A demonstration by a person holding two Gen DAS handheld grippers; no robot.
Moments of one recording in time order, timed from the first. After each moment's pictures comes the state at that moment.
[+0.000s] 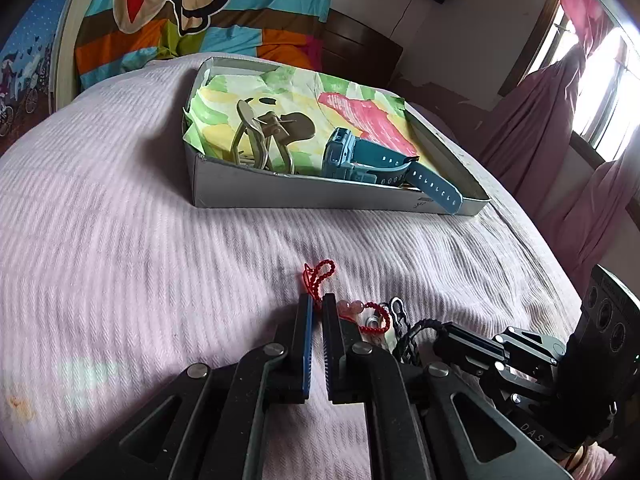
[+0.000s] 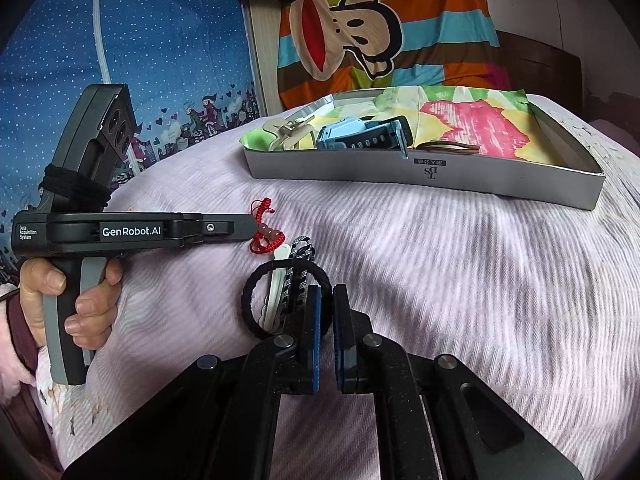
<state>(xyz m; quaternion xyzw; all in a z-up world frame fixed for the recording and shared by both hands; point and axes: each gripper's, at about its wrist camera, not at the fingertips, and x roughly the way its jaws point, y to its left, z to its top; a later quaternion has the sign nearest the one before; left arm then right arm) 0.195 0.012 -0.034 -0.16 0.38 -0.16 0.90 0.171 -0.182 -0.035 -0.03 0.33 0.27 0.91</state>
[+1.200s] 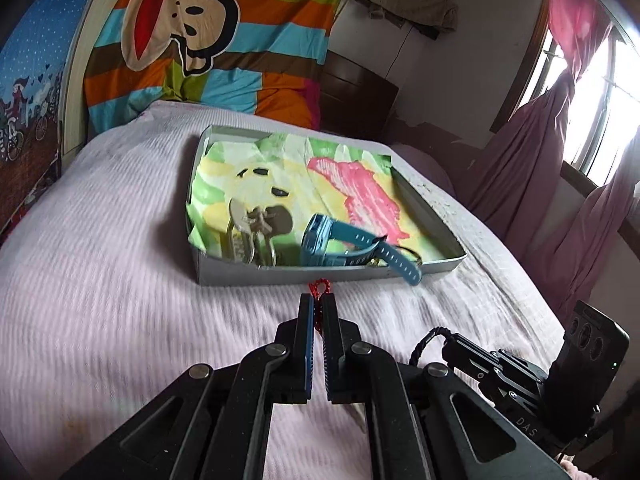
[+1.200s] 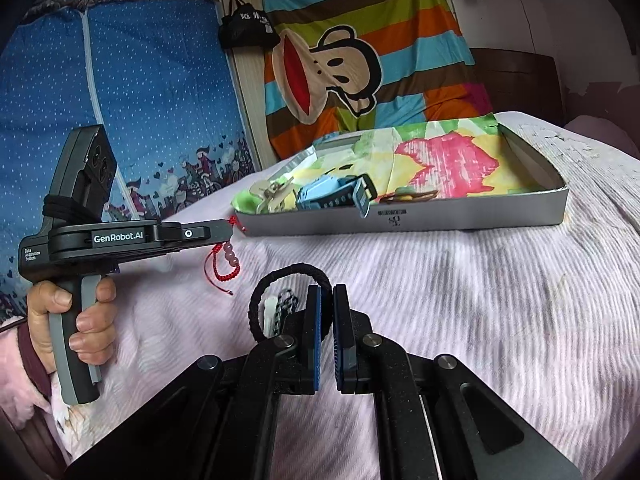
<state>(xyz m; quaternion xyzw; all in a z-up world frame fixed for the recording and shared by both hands) 0.187 0.017 0.023 -0.16 0.30 -0.14 0.93 0.171 -0.216 -0.010 0.05 0.26 0.26 0.93</state>
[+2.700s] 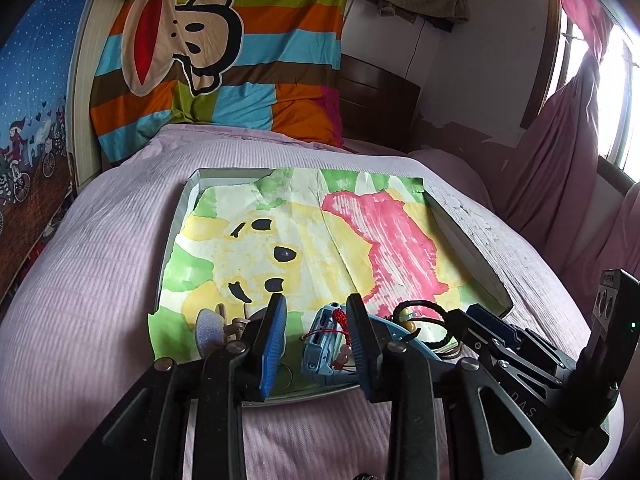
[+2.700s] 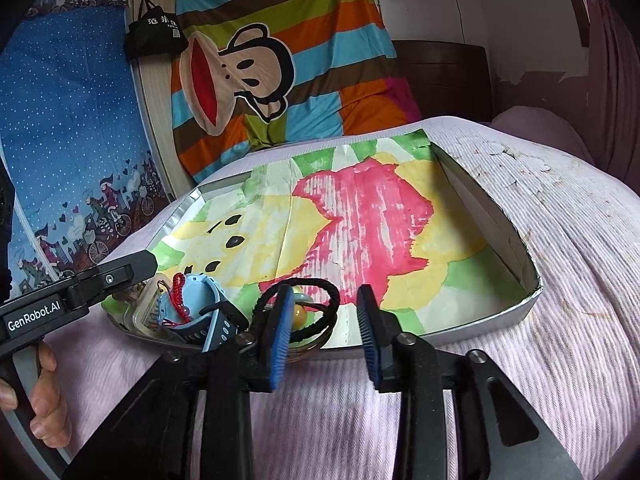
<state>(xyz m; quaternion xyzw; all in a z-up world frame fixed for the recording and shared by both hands) 0.267 -0.010 0.038 -0.12 0.31 -0.08 0.94 0.292 -0.207 0.009 0.06 0.29 0.10 0.95</state>
